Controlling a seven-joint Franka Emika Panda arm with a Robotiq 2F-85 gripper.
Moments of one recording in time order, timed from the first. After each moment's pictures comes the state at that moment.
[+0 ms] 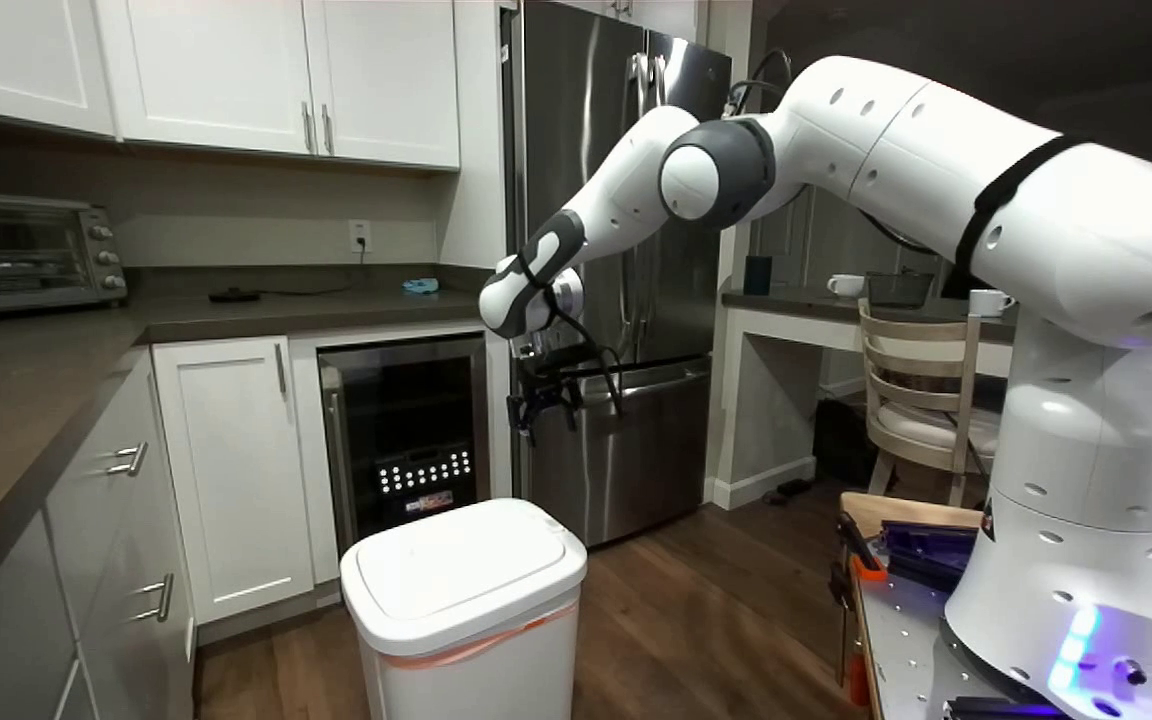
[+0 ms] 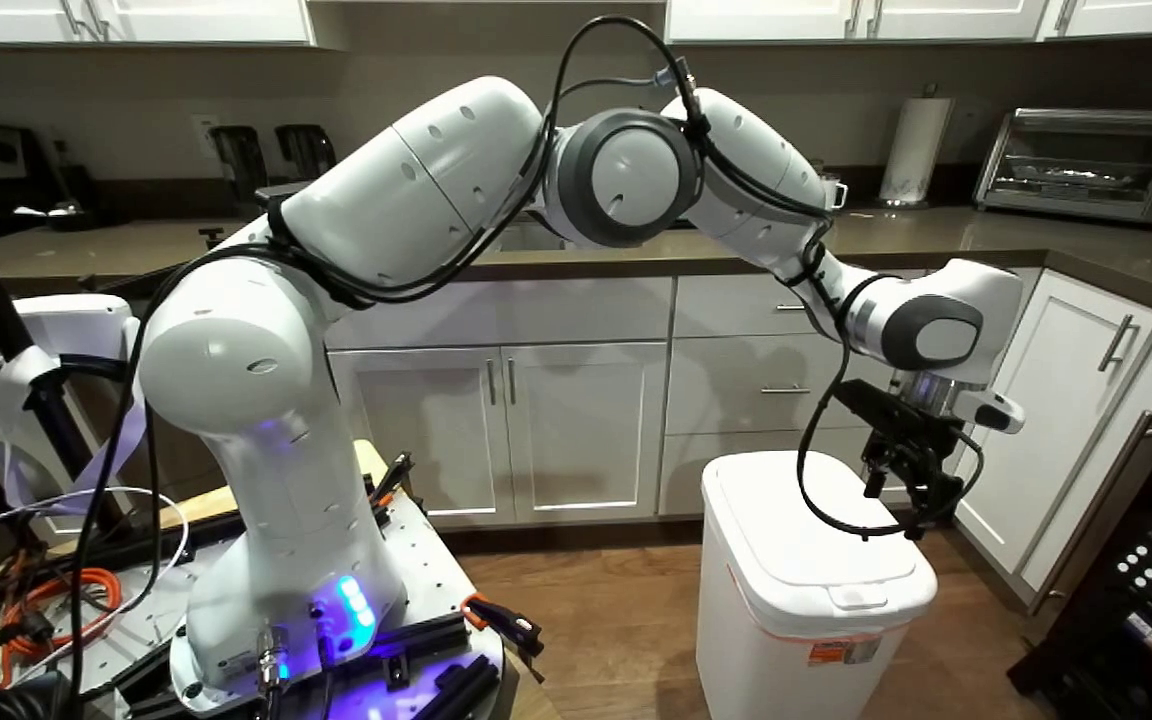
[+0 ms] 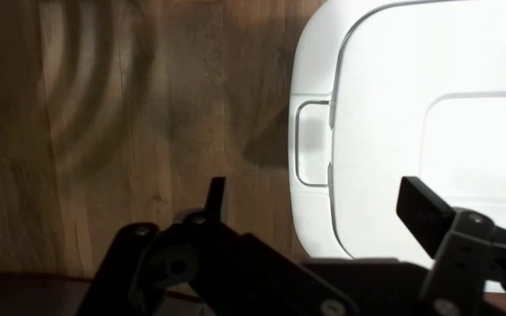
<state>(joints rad) -0.28 1.03 -0.25 -1.21 0.11 2.06 0.13</state>
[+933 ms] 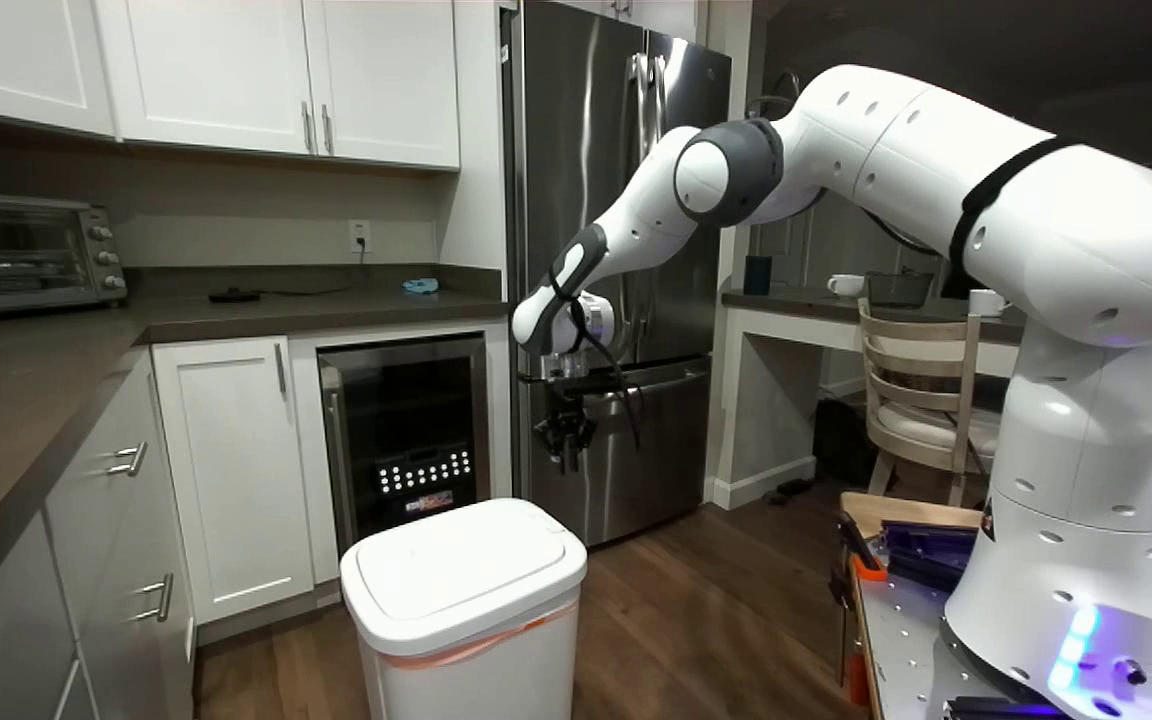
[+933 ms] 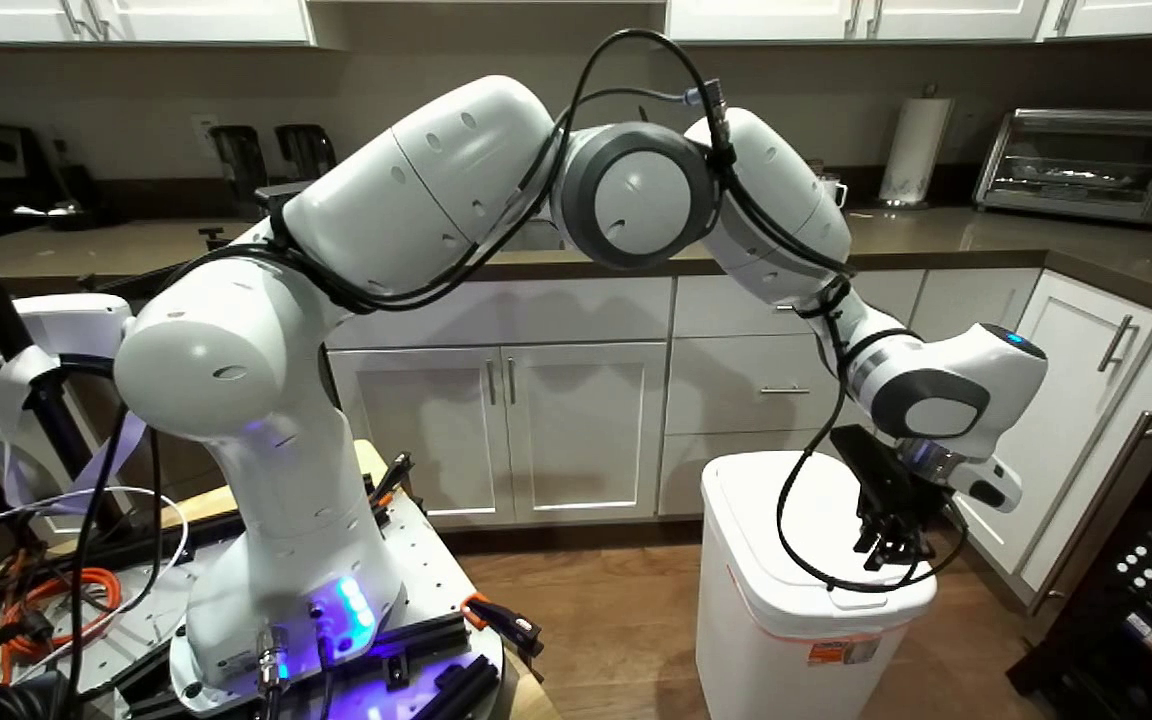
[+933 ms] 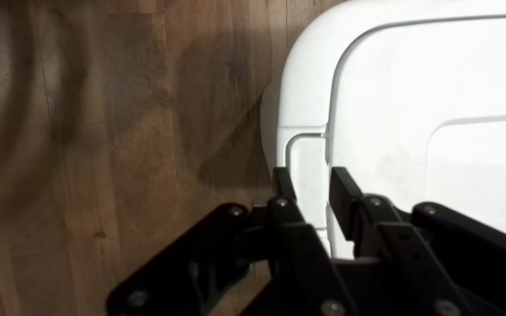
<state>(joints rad) -0.43 1.03 -0.13 -1.33 0.22 2.18 -0.01</state>
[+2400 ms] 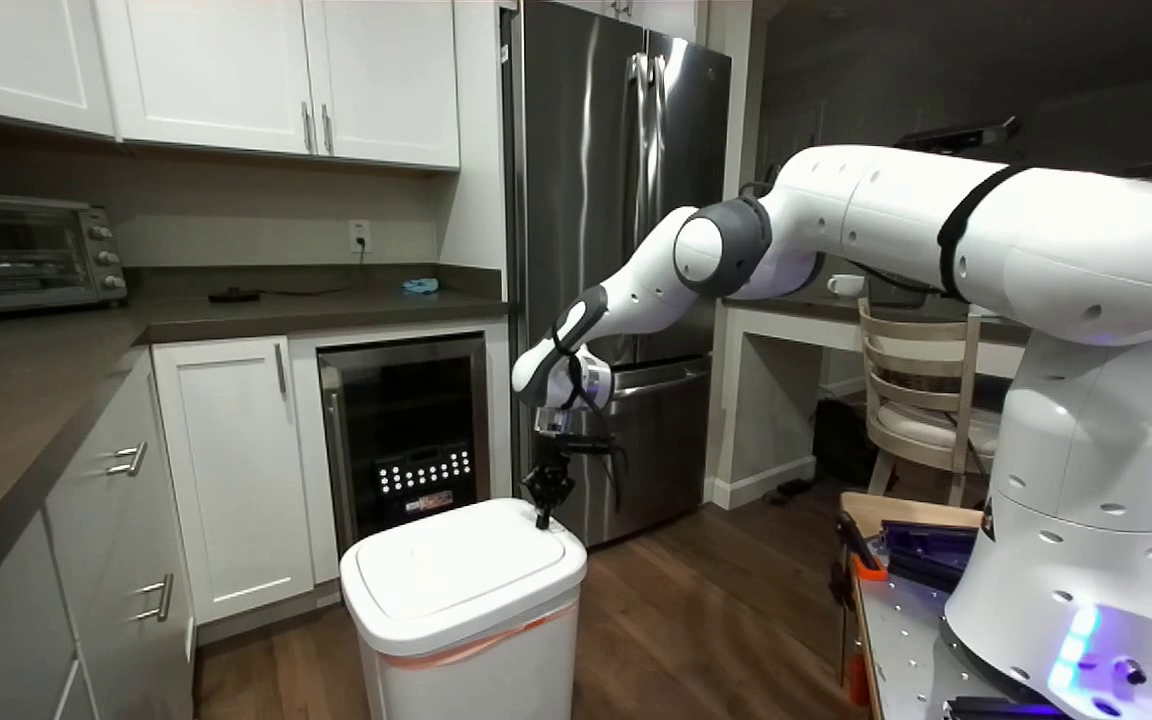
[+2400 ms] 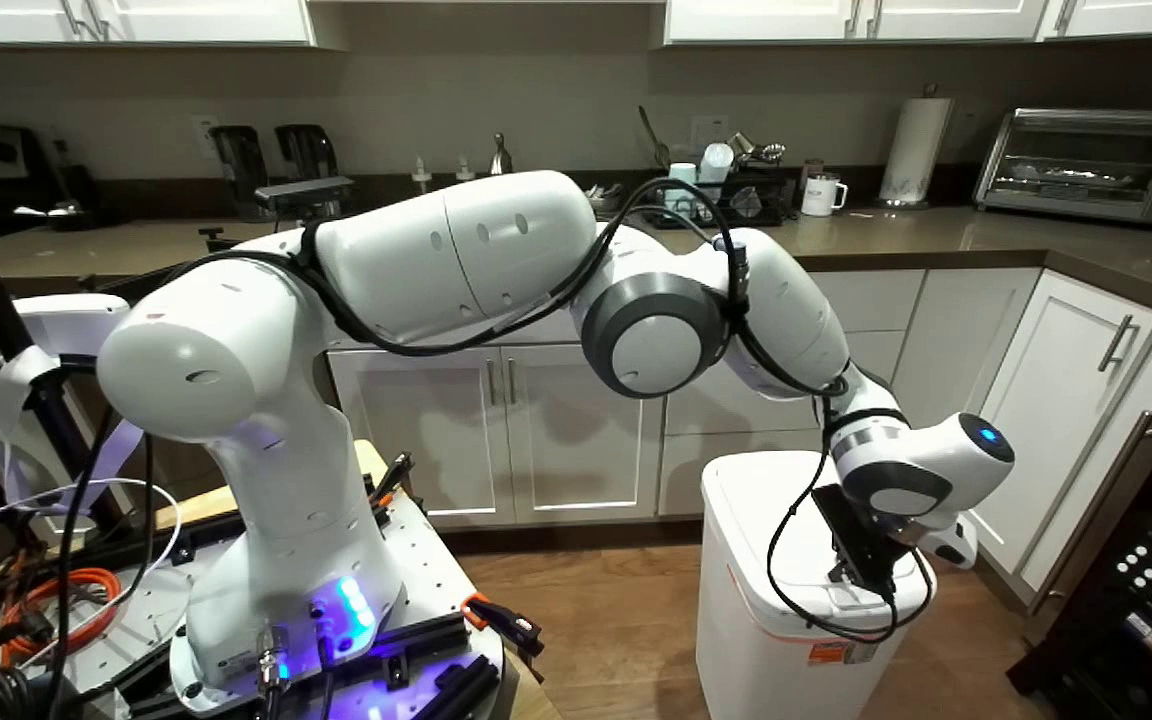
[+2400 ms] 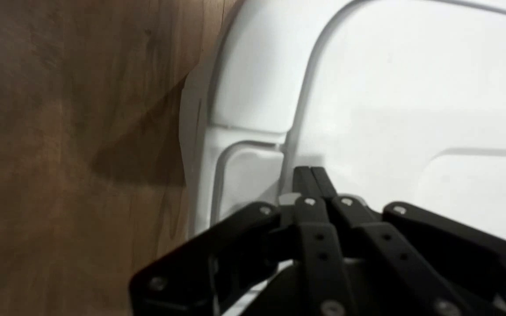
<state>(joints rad) -0.54 1.31 0.06 -1.10 0.28 2.26 -0.27</state>
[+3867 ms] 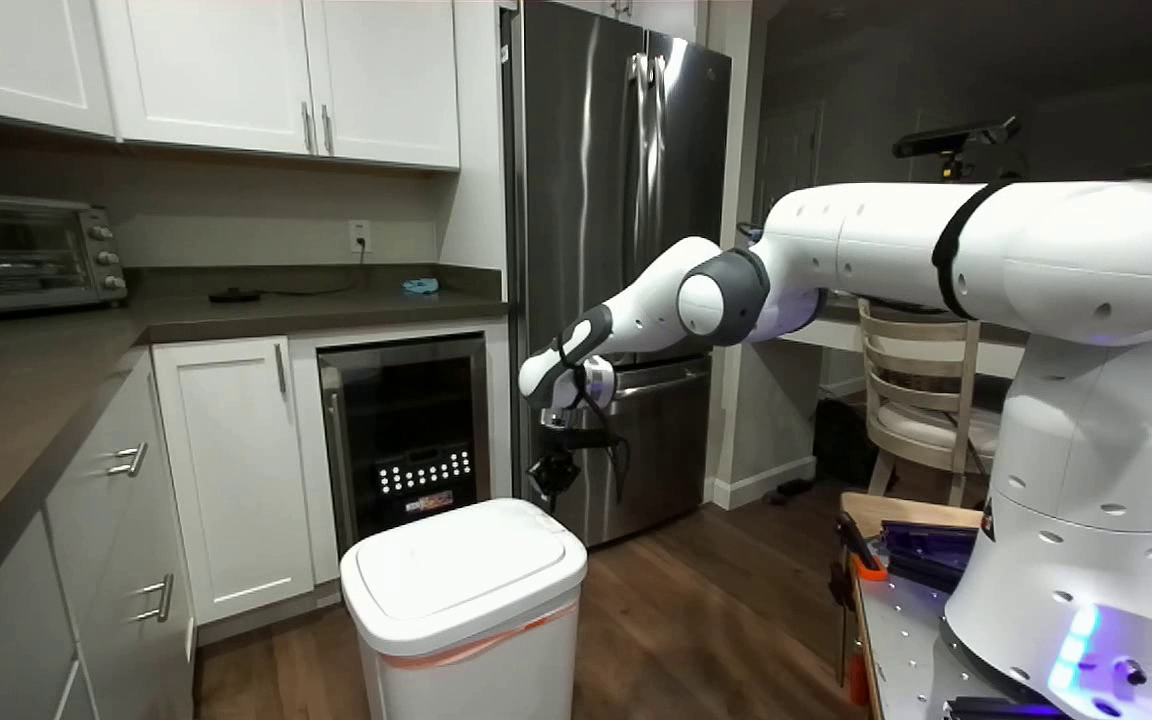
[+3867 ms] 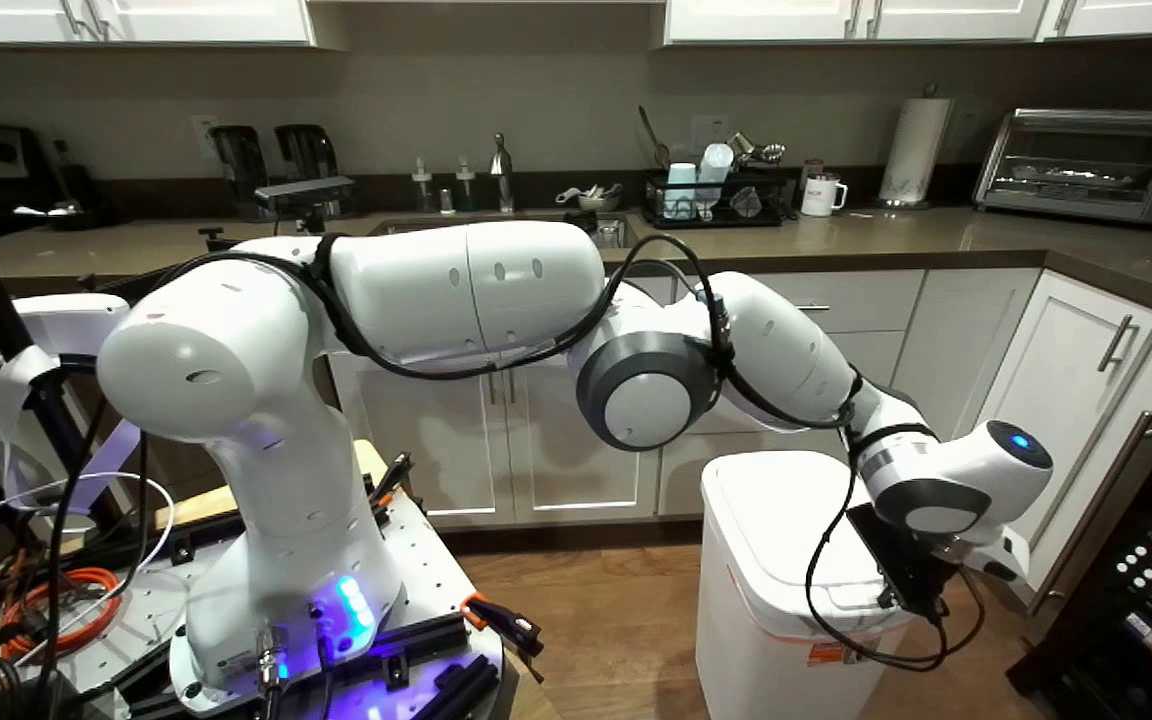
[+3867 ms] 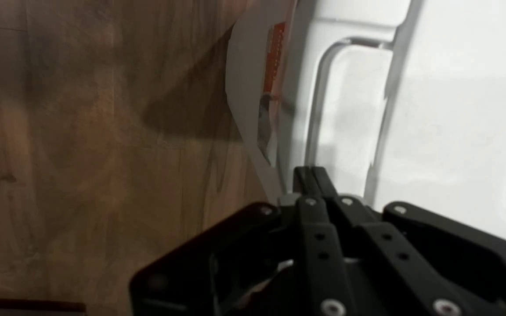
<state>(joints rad) -0.54 1.47 -0.02 -0.80 0.26 2.22 -0.22</state>
